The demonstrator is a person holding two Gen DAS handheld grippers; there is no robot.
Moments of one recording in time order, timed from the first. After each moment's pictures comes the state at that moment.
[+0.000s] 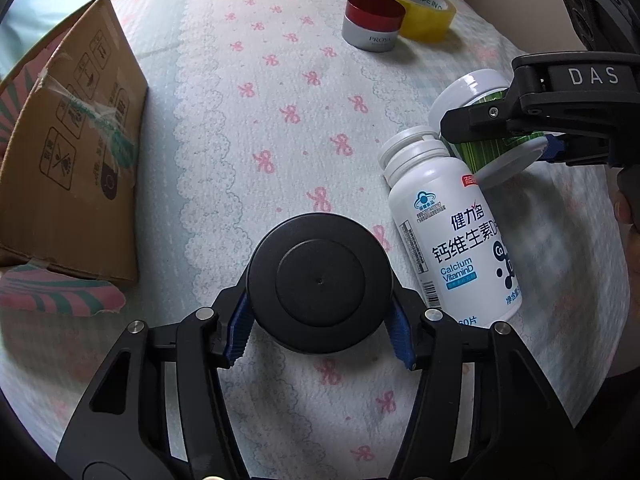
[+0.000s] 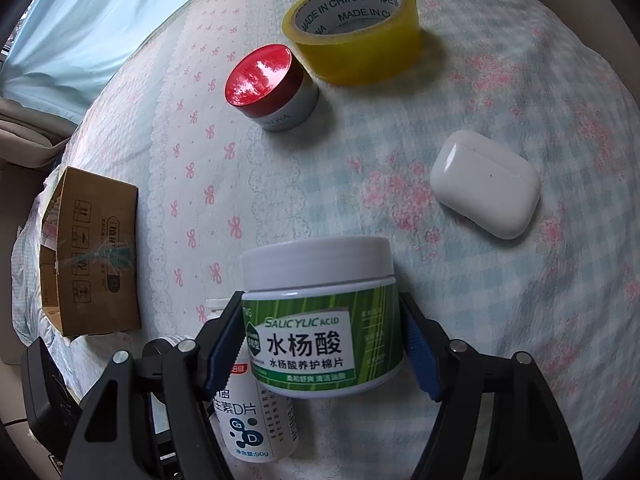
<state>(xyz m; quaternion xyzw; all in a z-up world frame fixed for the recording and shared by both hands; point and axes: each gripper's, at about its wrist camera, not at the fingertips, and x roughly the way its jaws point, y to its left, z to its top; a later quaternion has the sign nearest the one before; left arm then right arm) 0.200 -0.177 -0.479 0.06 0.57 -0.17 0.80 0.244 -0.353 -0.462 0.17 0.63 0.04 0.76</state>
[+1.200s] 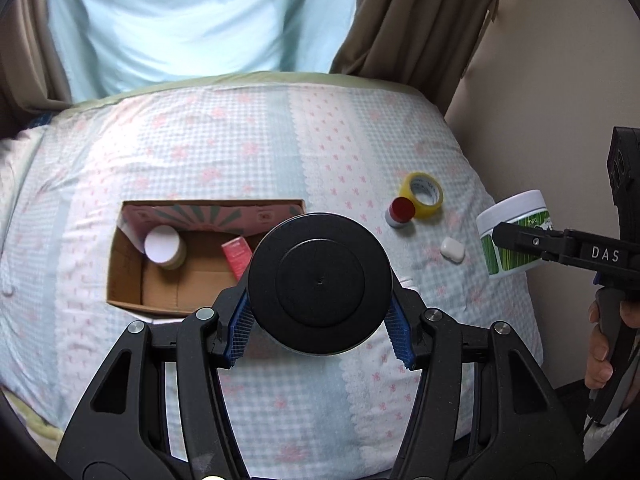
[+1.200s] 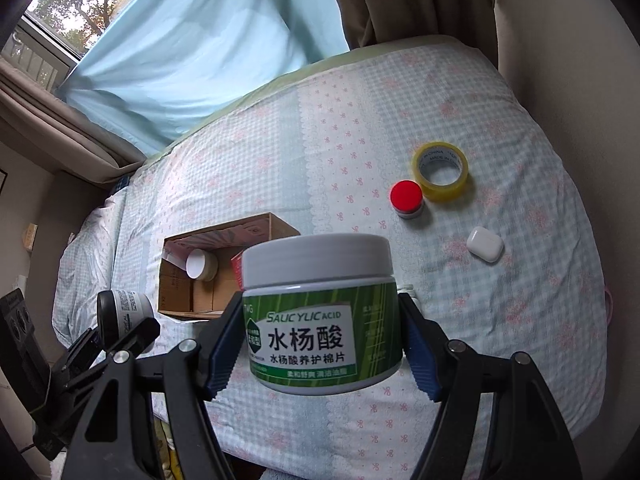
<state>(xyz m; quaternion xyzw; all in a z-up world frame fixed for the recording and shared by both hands) 0.189 -0.018 -0.176 -0.02 0.49 -0.12 0.86 0.193 -0.267 -0.205 0.17 0.55 0.07 0.81</state>
